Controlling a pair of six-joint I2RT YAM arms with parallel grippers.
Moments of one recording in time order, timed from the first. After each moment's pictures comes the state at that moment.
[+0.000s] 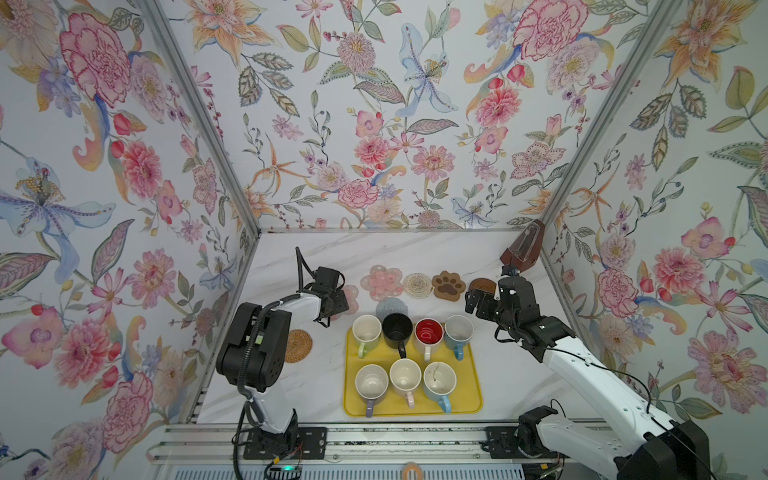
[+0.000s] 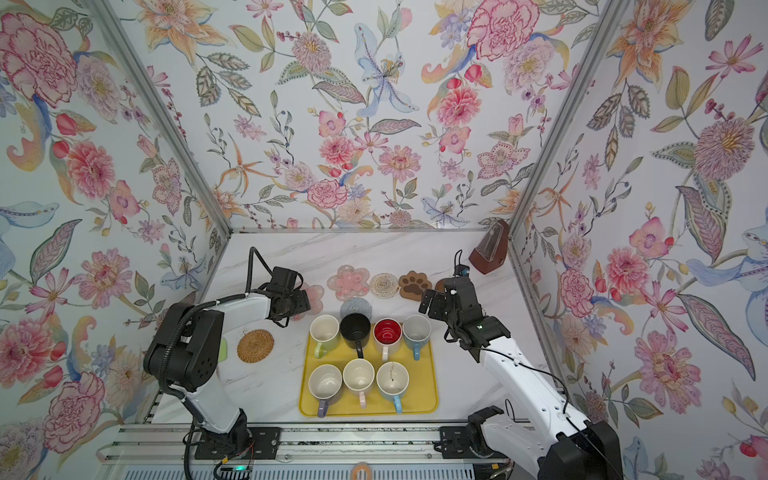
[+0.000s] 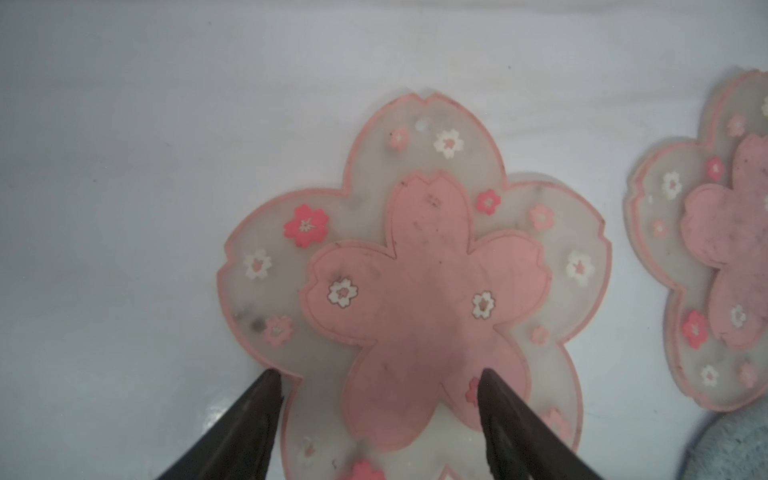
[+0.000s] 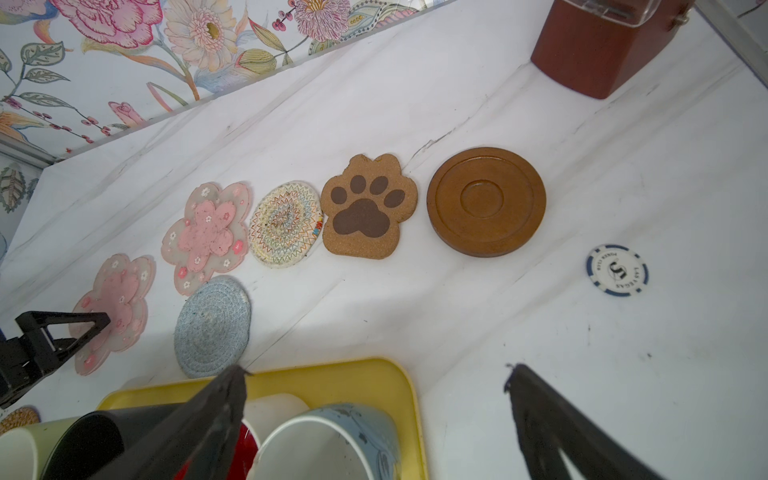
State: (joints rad) left arm -0.25 1.77 0.95 -0.23 -0.13 -0.56; right arm 0.39 1.06 0.78 -0.41 0.15 0.51
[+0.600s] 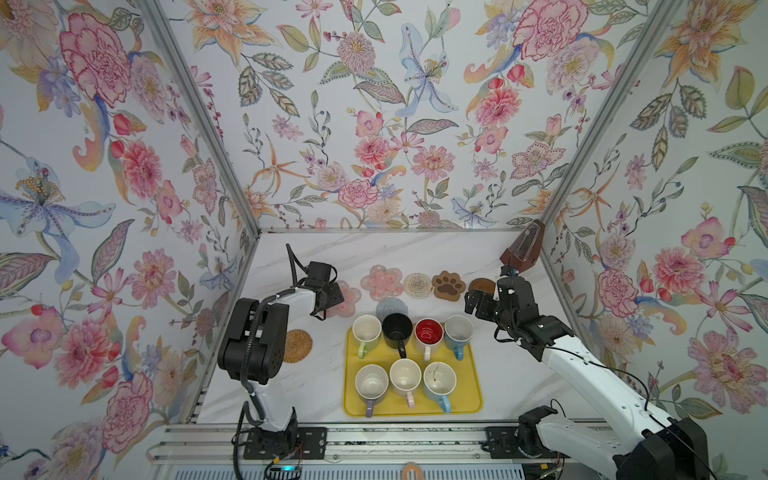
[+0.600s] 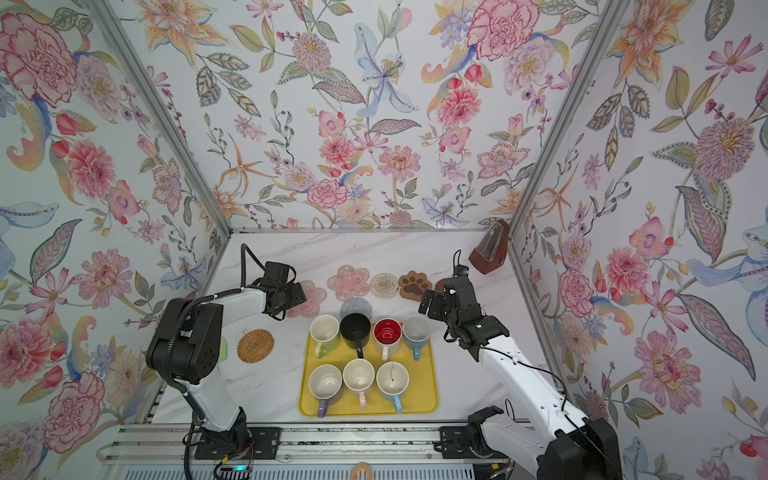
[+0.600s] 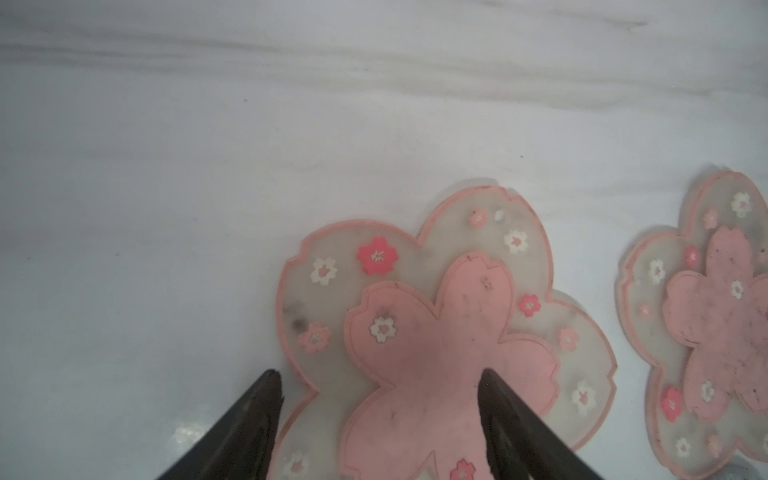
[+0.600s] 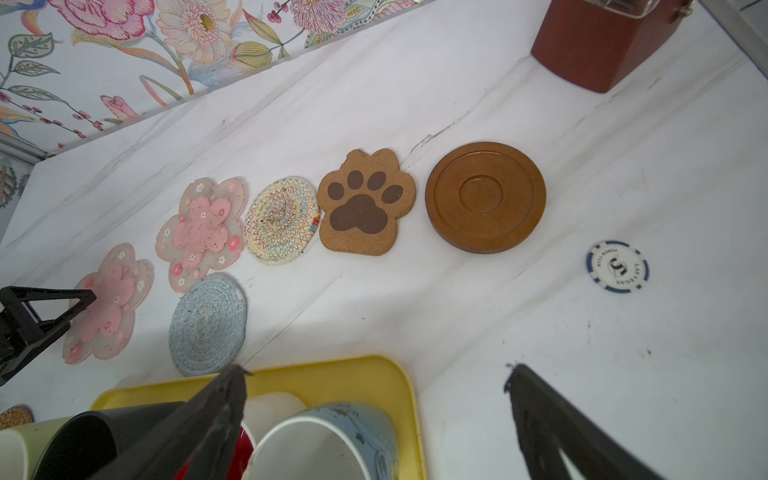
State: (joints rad) left arm -0.19 1.79 0.99 -0.22 -0.08 -0.58; right arm 0.39 1.07 0.79 -0.41 0.15 0.51
